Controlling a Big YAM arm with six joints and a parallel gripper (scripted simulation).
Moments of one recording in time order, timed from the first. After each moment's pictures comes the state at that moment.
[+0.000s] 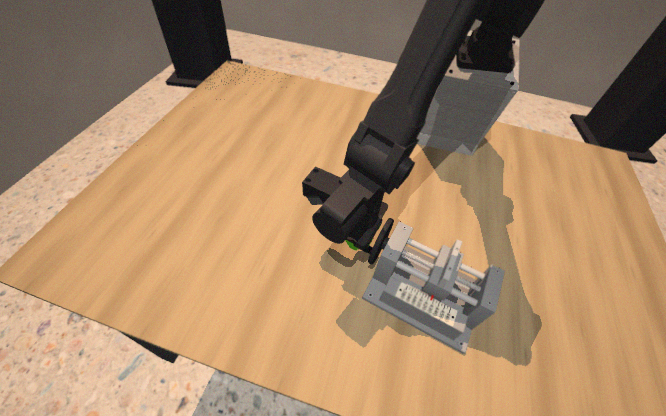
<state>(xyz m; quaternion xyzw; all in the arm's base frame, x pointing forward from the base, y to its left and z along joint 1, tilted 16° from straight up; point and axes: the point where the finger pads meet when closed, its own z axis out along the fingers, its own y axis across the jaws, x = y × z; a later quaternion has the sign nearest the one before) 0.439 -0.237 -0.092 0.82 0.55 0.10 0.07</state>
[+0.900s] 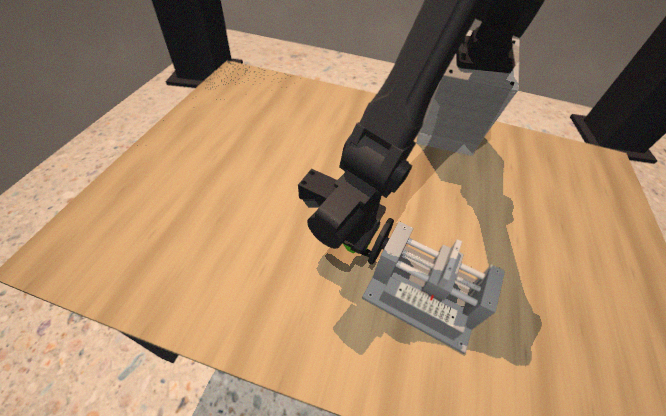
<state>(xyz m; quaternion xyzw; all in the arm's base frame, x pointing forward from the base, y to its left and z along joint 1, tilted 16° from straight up) 0.447 -0.241 -0.085 0.82 0.55 0.09 0.07</state>
